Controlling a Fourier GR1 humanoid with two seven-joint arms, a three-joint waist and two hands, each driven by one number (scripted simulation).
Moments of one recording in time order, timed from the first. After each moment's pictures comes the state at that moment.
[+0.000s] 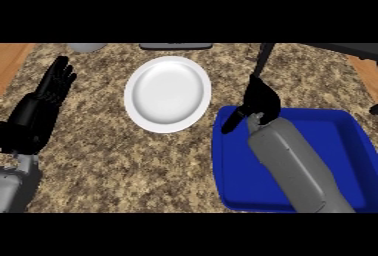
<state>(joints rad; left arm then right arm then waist) -0.24 0.45 -0.06 -1.60 0.21 0.10 0.07 -0.69 -0.15 0.35 -1.18 0.64 0.01 1.15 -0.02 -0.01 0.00</state>
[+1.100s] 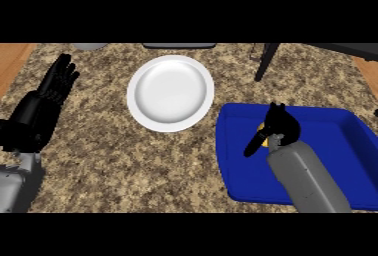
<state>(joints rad) -0.25 0.42 -0.04 -1.62 0.17 0.07 0.10 -0.48 -0.17 0.26 -1.21 0.69 0.13 1.13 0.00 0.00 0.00</state>
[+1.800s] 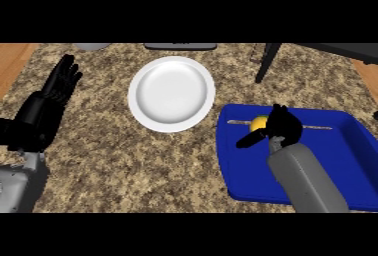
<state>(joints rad) -0.26 0.38 -0.03 -1.60 0.15 0.05 0.10 -0.46 -0.16 0.24 -1.14 0.85 0.07 1.05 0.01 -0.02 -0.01</state>
